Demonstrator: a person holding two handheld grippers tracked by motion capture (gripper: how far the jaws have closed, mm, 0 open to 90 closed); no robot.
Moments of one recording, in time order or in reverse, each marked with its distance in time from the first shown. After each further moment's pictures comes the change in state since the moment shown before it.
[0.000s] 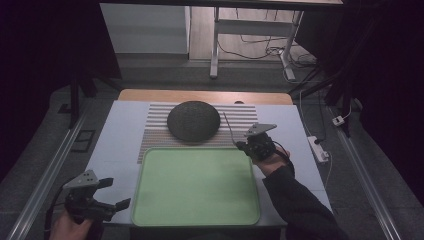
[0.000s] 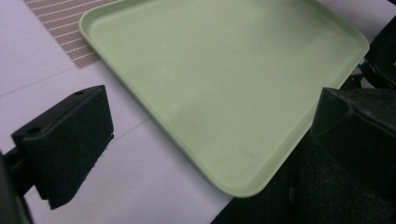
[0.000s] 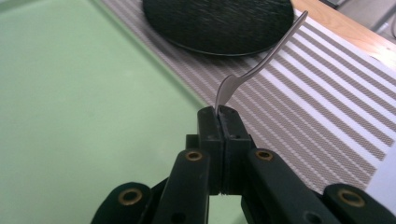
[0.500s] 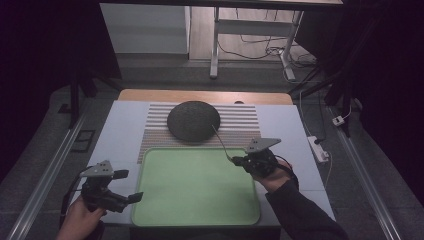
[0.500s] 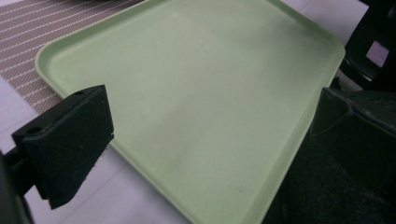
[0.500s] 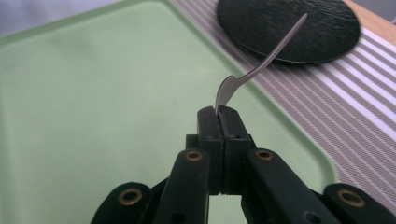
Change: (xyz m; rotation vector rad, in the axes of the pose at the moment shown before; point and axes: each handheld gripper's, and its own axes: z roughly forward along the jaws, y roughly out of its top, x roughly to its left) left arm 0.000 0.031 0.028 0.017 -0.093 0.074; right arm 0.039 -0.012 -0.030 -0.054 0.155 -0.061
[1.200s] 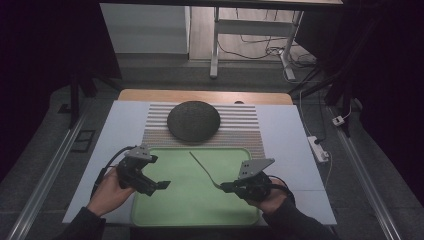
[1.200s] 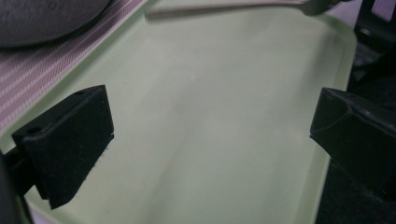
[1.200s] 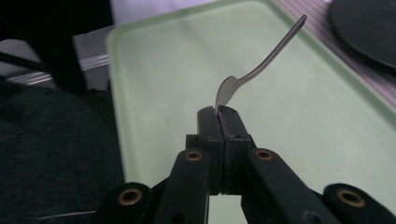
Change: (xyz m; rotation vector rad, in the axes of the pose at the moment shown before) left arm -0.005 0.067 0.060 0.140 -0.041 0.211; right arm 0.058 -0.009 -0.007 -0.005 0.240 -0.082
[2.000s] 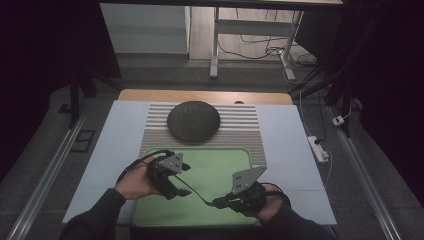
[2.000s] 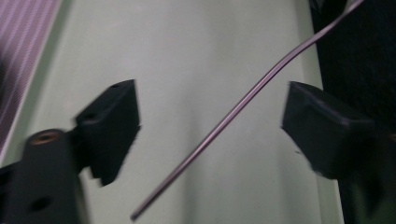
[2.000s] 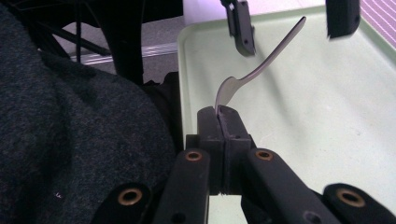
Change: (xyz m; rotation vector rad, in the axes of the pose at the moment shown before) left arm -0.020 0.038 0.052 0.123 -0.197 0.450; right arm 0.023 0.007 0.005 0.011 0.207 -0.121
